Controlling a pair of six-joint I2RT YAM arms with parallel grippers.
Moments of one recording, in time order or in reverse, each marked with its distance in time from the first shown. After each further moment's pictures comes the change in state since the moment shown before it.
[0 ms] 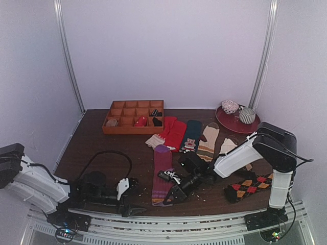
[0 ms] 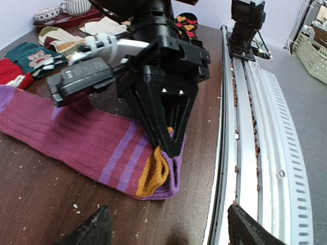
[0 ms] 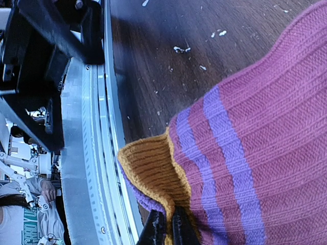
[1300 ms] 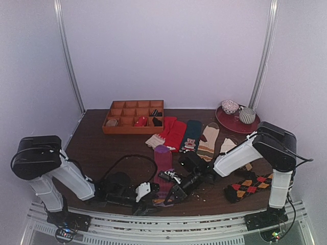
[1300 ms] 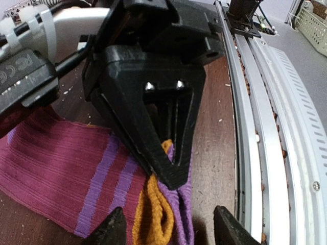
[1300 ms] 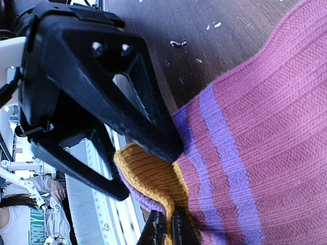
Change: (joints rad) left arm -0.016 0.435 0.210 0.116 0.052 0.089; right arm -0.017 0.003 0.013 -0.045 -0.023 0.004
